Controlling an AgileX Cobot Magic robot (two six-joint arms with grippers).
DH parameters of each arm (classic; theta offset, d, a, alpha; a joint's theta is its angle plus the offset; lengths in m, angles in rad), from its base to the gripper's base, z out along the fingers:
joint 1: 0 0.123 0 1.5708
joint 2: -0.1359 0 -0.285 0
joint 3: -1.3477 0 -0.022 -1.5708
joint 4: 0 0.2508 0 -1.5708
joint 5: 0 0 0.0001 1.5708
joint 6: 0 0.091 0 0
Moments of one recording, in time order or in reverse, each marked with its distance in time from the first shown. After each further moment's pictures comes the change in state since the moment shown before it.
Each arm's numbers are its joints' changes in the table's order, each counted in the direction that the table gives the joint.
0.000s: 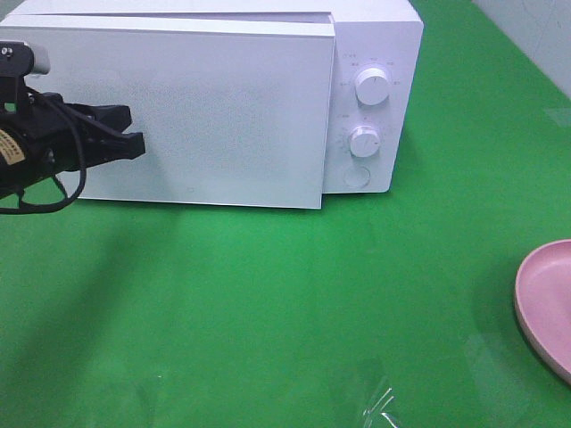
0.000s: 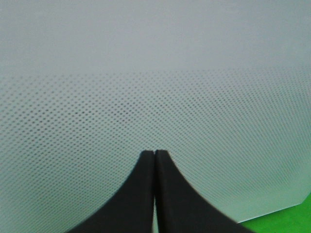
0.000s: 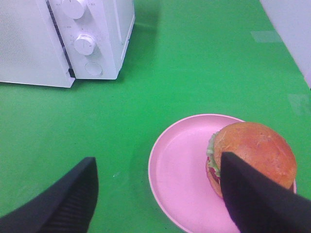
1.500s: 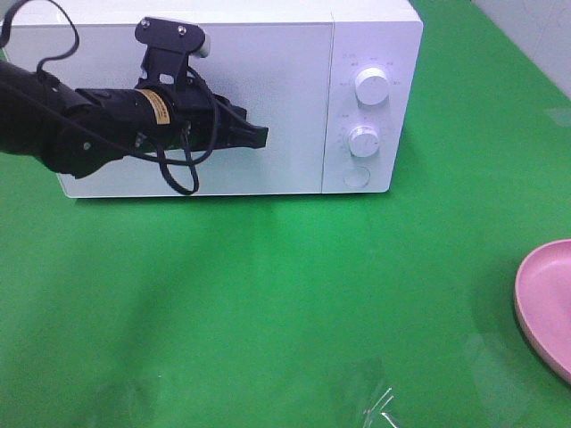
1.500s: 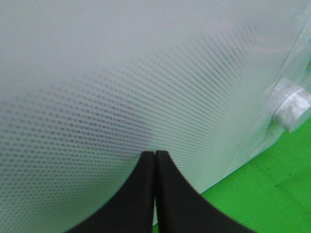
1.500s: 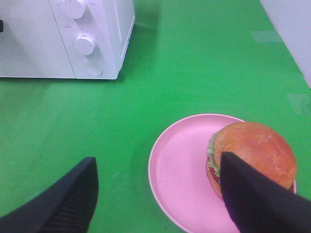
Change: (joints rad) left arm -0.238 -0.157 0.423 -0.041 0.482 0.018; right arm 0.000 0.000 0.000 0.000 0.000 0.000
